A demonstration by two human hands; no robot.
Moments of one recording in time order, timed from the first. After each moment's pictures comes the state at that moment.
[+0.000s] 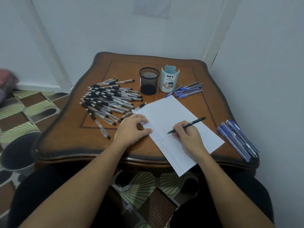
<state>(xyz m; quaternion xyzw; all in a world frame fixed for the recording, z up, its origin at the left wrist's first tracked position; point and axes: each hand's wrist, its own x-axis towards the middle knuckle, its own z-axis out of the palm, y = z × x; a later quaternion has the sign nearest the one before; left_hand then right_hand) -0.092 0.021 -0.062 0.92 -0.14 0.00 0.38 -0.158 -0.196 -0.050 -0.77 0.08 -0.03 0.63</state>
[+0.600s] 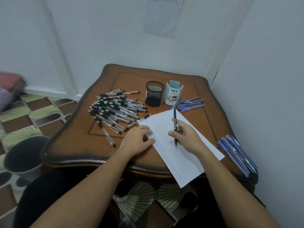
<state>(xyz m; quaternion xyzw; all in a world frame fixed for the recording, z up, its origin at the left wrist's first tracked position) -0.095 0.020 -0.055 0.94 -0.19 -0.02 0.28 -0.122 -0.186 -0.008 -0.88 0.02 0.04 0.47</state>
